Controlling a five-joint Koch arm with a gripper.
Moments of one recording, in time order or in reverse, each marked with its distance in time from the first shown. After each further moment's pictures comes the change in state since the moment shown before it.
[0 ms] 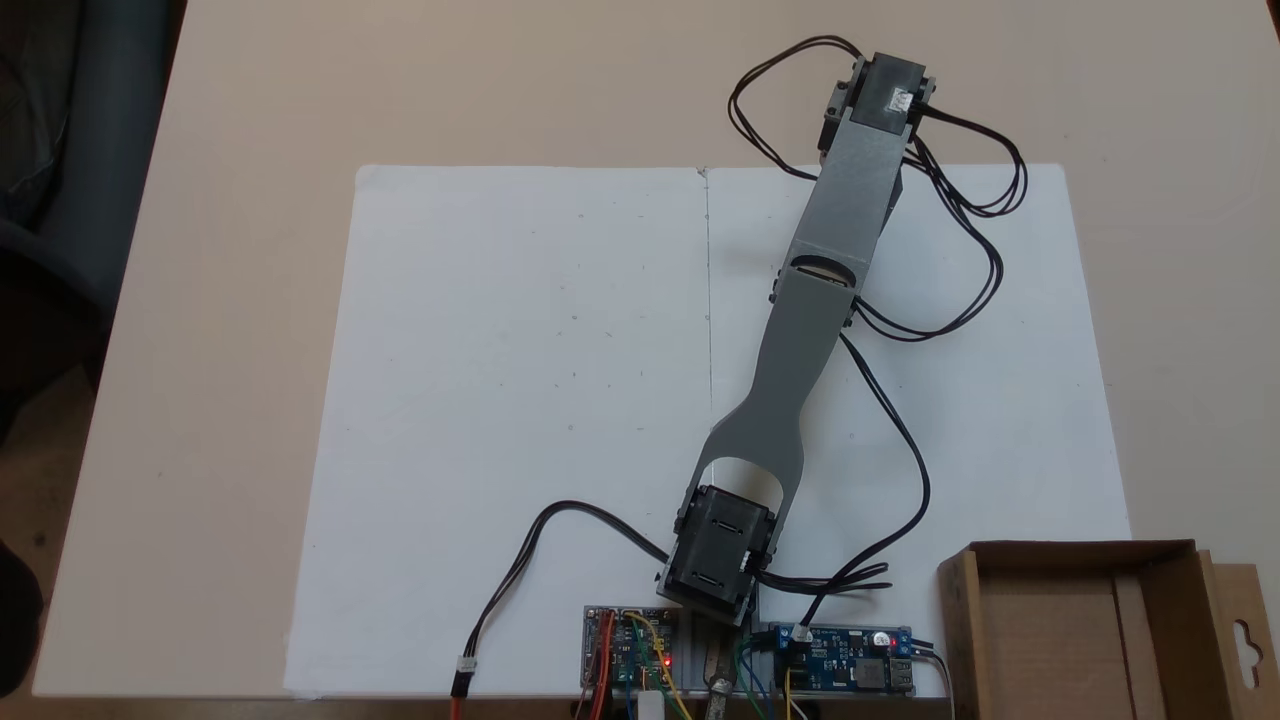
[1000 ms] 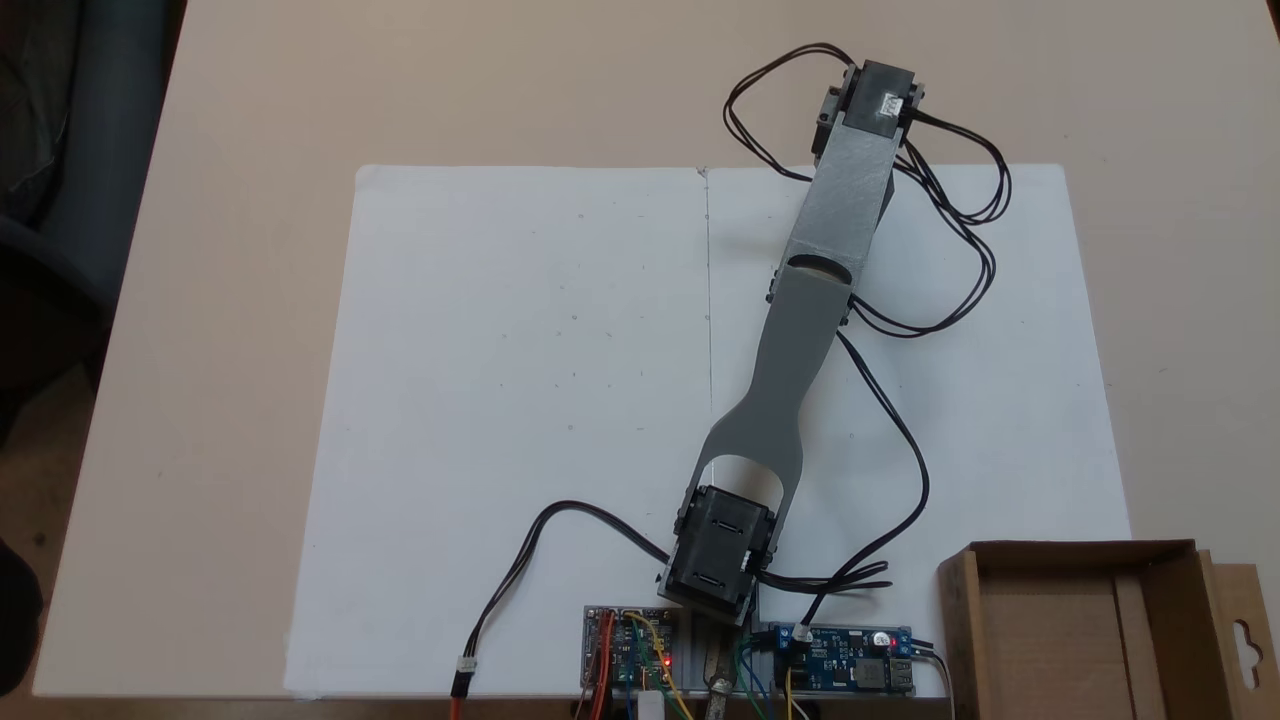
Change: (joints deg) arm -0.9 -2.8 0.0 -4.8 0.3
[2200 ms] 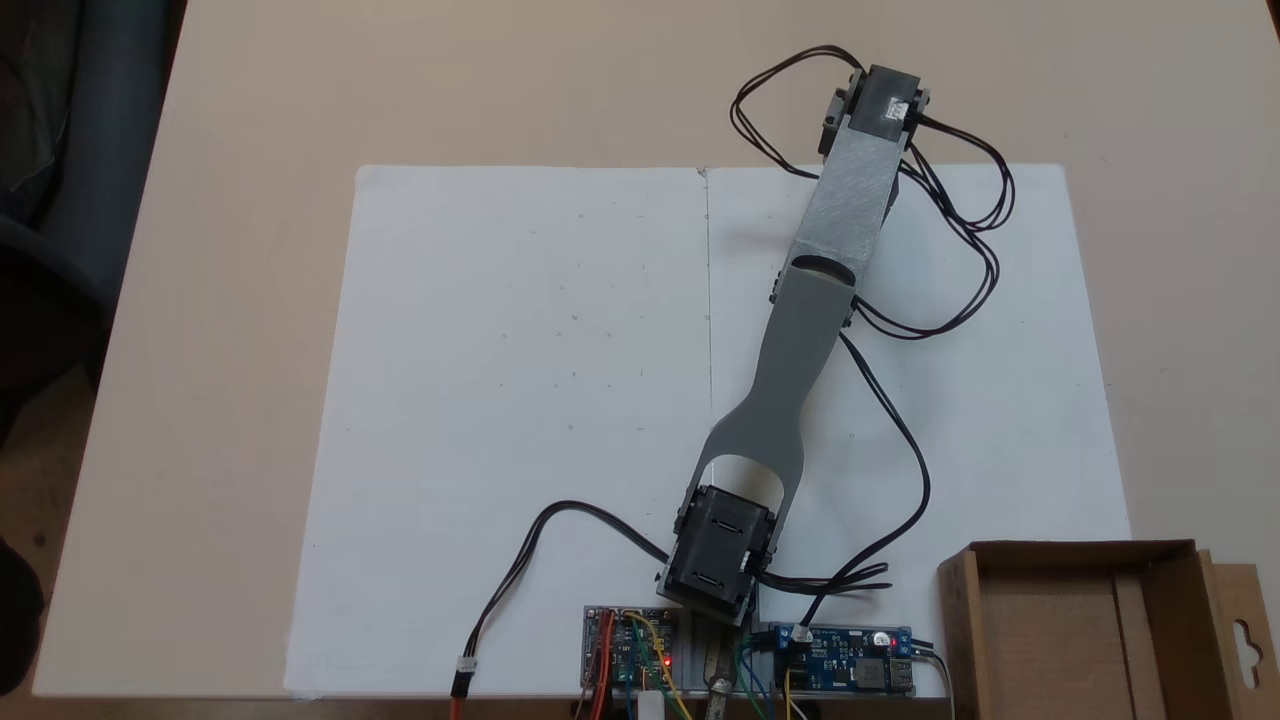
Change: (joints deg) arm 0.9 -0.8 1.8 -4.6 1.8
